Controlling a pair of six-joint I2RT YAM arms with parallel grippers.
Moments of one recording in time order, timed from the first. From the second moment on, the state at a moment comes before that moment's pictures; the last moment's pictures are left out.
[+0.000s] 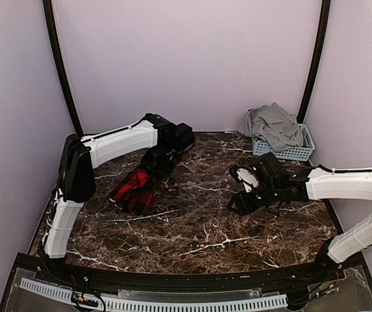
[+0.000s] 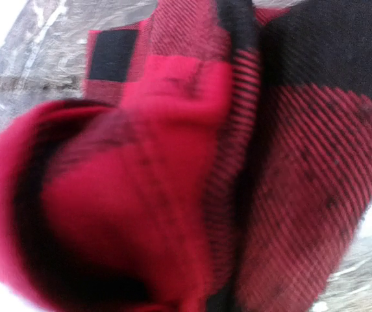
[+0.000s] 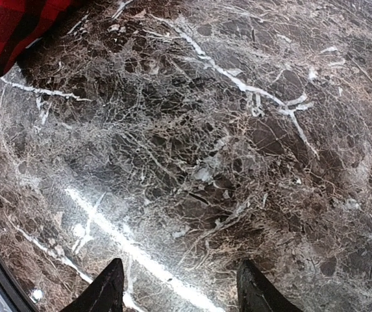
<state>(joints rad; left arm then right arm) -0.80 2.29 2.16 -1.39 -0.48 -0.36 0.78 1.35 0.77 -0.33 -0.09 0.22</state>
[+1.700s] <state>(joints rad) -0.34 1.65 0.82 -0.15 0.41 -0.62 0.81 1.38 0.69 -0.14 -0.15 0.35</state>
